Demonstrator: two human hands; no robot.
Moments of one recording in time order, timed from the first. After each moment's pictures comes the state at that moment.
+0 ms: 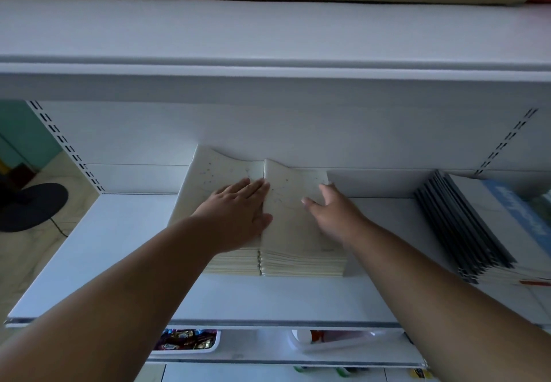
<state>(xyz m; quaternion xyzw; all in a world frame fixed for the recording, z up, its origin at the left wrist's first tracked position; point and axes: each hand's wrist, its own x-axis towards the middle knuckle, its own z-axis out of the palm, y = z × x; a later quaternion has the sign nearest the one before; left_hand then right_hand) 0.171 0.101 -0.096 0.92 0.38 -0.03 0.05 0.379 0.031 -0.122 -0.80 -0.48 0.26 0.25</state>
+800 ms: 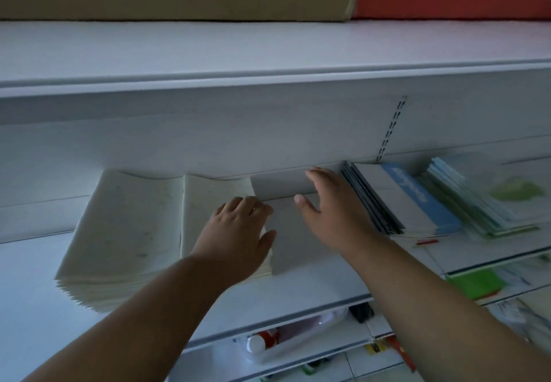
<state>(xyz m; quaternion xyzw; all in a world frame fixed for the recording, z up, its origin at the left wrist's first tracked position) 0.264 0.020 -0.096 0.95 0.27 0.14 0.05 0.444 -0.076 -0.074 -0.80 -0.53 0.00 0.27</state>
